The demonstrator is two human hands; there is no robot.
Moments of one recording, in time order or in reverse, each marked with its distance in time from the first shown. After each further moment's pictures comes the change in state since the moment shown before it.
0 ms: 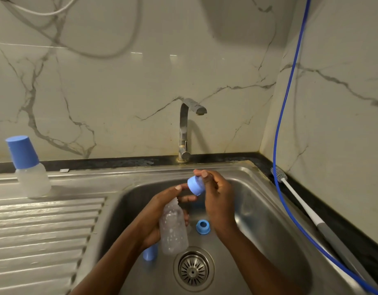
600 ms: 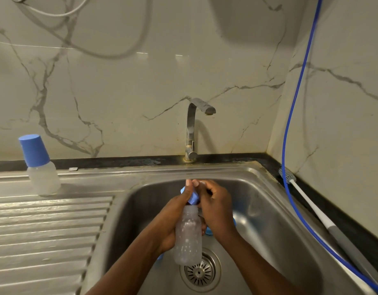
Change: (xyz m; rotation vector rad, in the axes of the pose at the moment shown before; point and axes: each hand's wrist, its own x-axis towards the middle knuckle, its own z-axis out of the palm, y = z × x) left_hand -0.003 -0.005 0.018 -0.084 0.044 -0.088; right_hand -0.012 0.003 0.014 -0.095 -0.137 0.028
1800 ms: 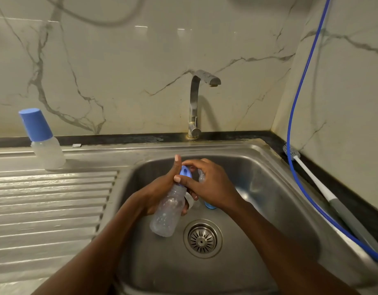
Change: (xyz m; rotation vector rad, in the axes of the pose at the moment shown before) left_hand -0.001 0.017 -0.035 0.418 -0.044 -0.124; right_hand 0.001 -0.009 -0.009 -0.284 -0.402 -0.119
